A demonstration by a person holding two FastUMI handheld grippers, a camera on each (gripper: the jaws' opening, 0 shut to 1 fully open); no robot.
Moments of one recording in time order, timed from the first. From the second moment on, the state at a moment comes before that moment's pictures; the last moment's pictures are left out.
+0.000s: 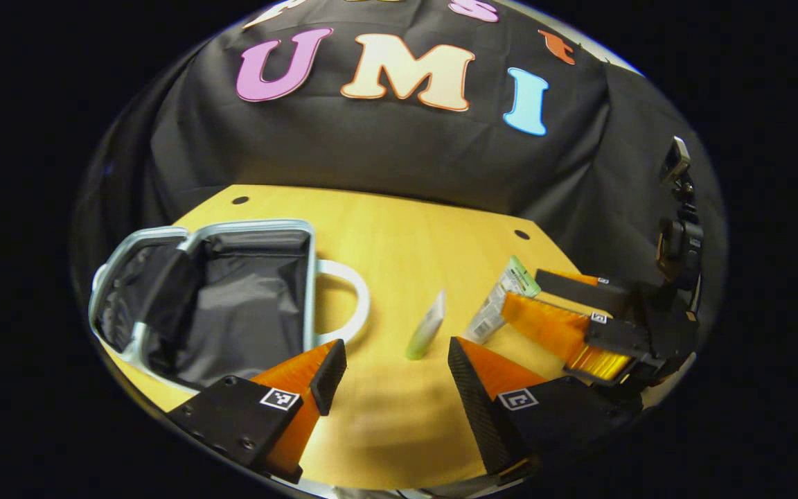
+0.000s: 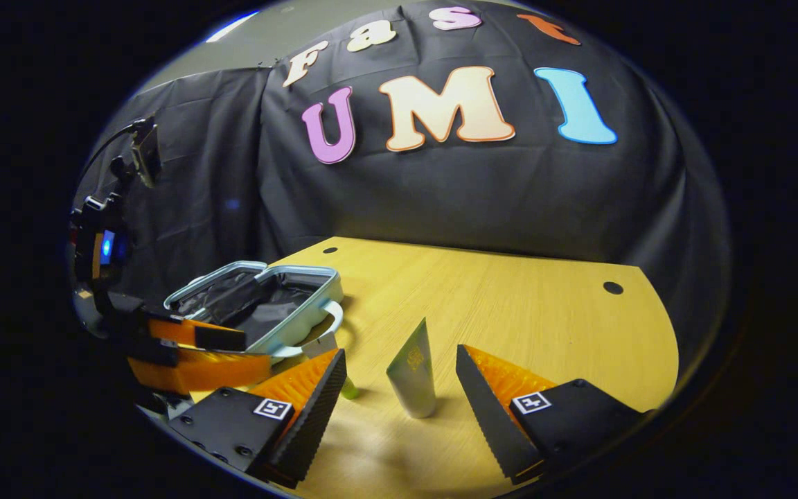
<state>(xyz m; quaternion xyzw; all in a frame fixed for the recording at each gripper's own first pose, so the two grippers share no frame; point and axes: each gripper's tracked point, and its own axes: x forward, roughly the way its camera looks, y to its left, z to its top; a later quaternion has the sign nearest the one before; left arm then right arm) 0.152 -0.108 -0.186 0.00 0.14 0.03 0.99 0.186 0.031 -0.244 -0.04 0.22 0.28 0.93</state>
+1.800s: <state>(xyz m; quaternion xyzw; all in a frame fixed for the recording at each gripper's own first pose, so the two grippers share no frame) 0.174 -0.094 -0.132 -0.07 0.12 0.01 0.99 0.203 0.028 -0.307 -0.03 0.32 0.25 0.91</state>
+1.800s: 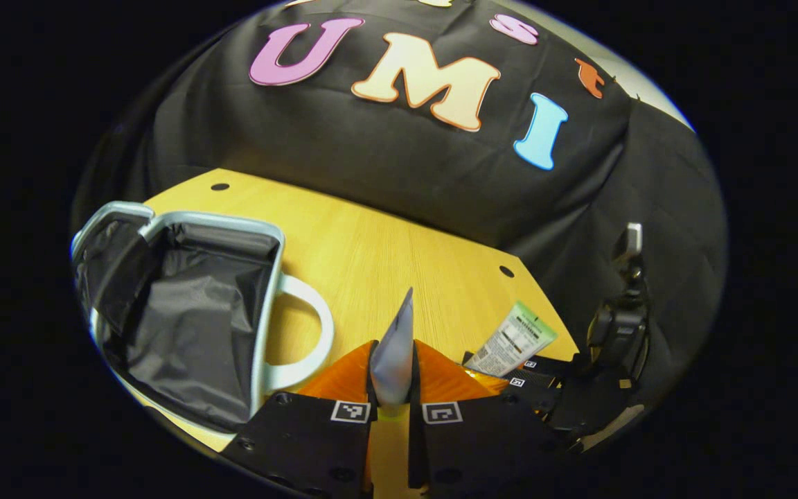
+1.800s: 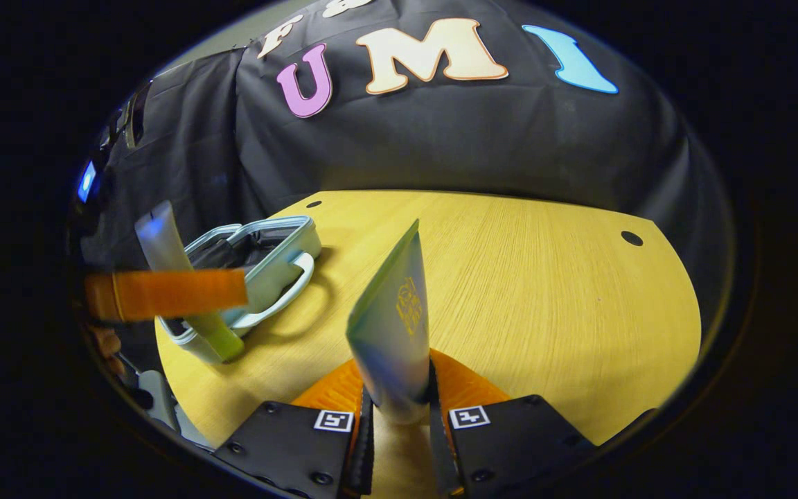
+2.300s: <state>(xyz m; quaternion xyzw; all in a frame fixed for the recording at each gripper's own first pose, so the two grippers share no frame) 0.114 0.081 -0.153 -0.09 0.27 0.10 0.95 0.177 0.060 -0.273 -0.04 0.34 0.24 0.91</state>
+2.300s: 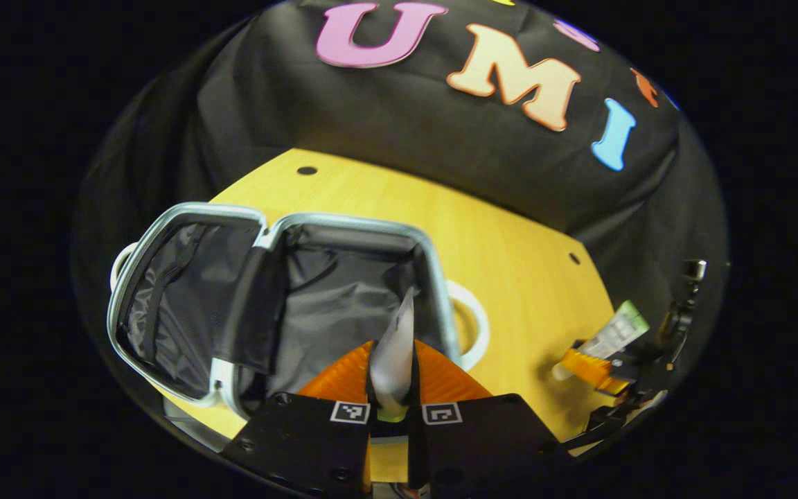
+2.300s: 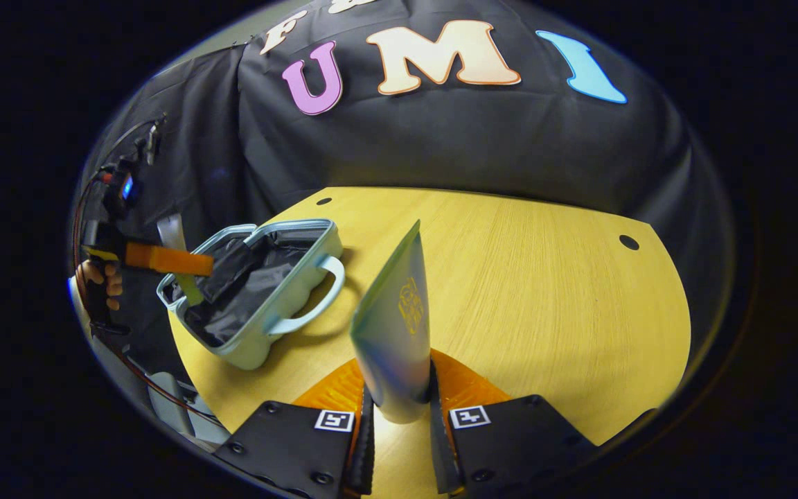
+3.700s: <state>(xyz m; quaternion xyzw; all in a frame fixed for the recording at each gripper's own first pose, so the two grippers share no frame) 0.048 0.197 -0.146 -0.21 0.40 0.06 0.89 0.129 0.300 -0.342 -0.04 0.50 0.24 0.83</state>
